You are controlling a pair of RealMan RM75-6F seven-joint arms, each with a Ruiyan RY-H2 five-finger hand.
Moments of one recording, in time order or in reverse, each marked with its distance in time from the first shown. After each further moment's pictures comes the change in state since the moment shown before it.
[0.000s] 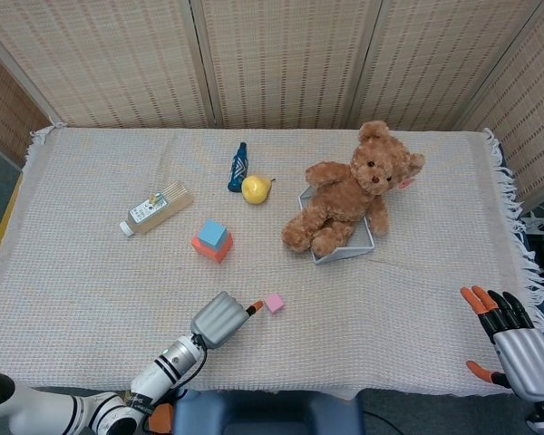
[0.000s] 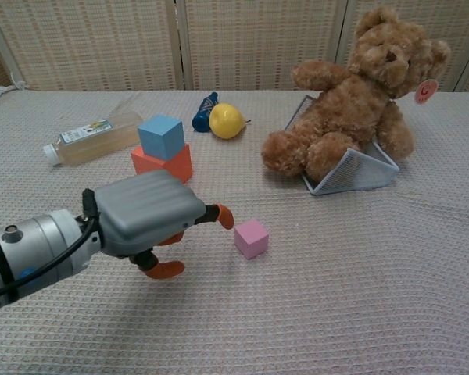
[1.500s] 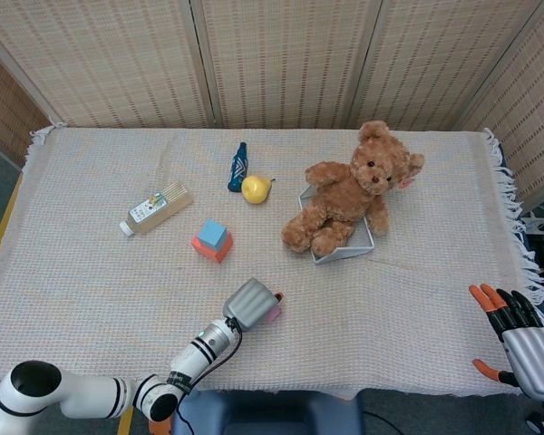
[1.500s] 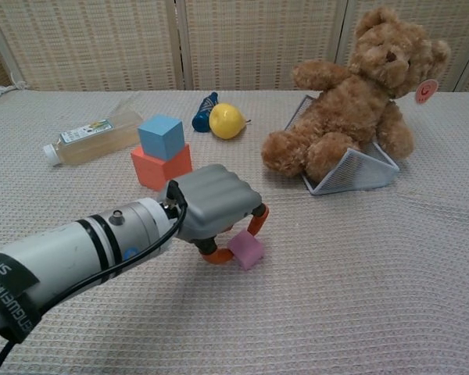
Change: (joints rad) left arm -0.116 -0.168 -0.130 0.193 -0.113 -0.117 0.025; right arm -0.003 0.020 0.006 0.000 0.017 -0.005 0.028
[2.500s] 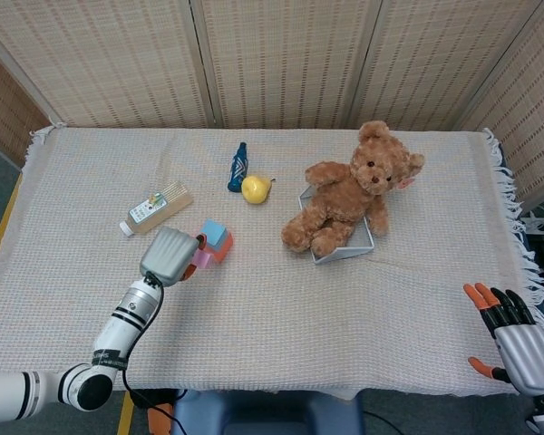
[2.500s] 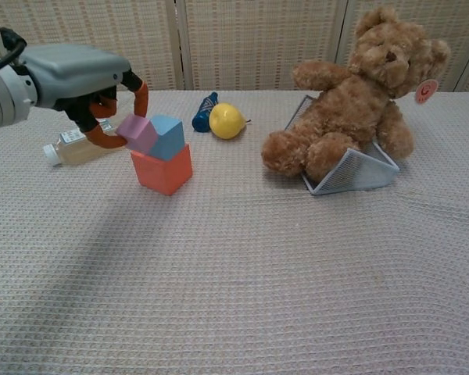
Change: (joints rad) left arm 0.088 0.510 -0.121 -0.422 -0.243 0.139 0.032; right arm 0.014 -0.025 0.013 -0.013 0.040 -0.041 -0.060
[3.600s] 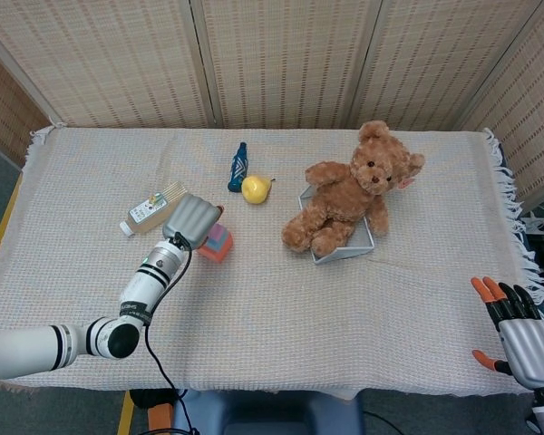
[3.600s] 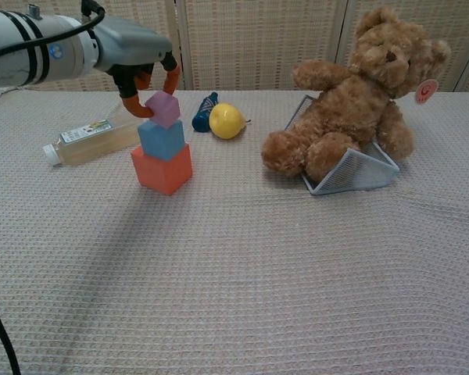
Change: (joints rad) left arm -0.291 -0.009 -0.001 0.201 -0.285 -0.173 0.077; right arm 0.006 -0.019 0.029 -0.009 0.075 -0.014 -0.049
